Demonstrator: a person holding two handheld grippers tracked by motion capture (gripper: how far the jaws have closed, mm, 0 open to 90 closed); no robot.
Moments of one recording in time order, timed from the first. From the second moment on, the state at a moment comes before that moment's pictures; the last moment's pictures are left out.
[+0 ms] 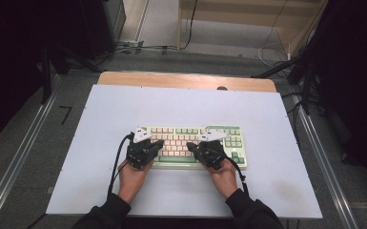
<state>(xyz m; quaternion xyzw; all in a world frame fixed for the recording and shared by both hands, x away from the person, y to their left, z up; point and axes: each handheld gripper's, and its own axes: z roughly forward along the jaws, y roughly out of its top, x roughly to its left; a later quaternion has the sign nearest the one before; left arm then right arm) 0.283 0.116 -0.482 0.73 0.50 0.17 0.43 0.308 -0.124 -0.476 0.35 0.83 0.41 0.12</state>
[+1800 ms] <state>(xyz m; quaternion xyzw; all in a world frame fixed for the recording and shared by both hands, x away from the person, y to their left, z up) 0.303 0.112 -0.489 0.73 0.51 0.17 0.42 0.308 -0.121 -0.479 0.35 0.84 0.40 0.12</state>
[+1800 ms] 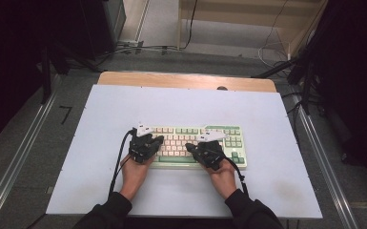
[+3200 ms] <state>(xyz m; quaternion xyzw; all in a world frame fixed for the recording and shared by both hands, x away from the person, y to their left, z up) 0.297 0.114 -0.484 0.73 0.51 0.17 0.43 0.307 -0.121 -0.478 0.34 0.84 0.40 0.12</state>
